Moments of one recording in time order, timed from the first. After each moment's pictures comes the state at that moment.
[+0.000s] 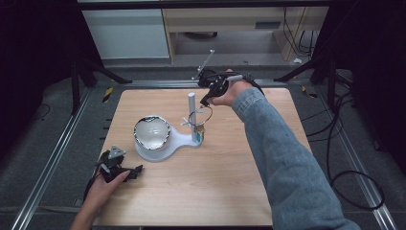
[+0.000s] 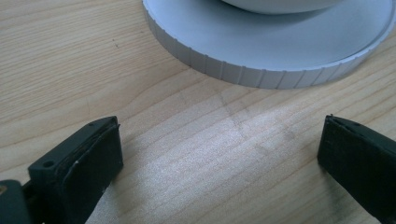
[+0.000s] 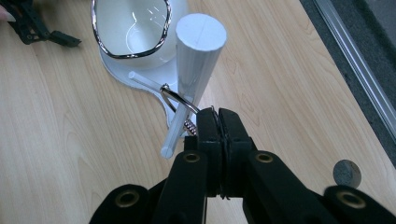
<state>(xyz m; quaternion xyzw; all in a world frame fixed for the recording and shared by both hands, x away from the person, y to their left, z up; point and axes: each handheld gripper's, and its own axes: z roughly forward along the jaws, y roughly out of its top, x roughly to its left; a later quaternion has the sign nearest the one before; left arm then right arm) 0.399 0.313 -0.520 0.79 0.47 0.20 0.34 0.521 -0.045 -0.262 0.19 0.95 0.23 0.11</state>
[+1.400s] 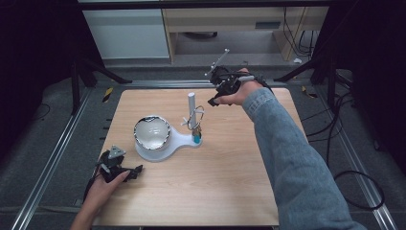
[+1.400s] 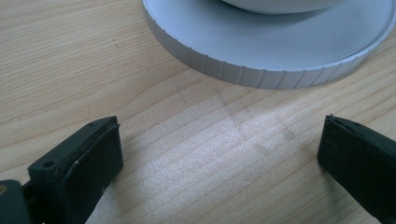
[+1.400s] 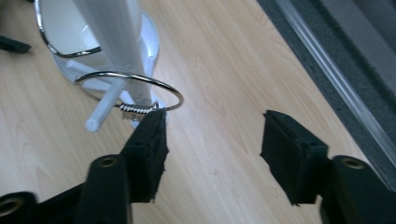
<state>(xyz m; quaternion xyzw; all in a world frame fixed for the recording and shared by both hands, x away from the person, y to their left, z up) 0.399 0.313 -0.520 0.79 0.47 0.20 0.34 0.531 -0.077 -0.267 0.24 0.93 0.24 0.16</state>
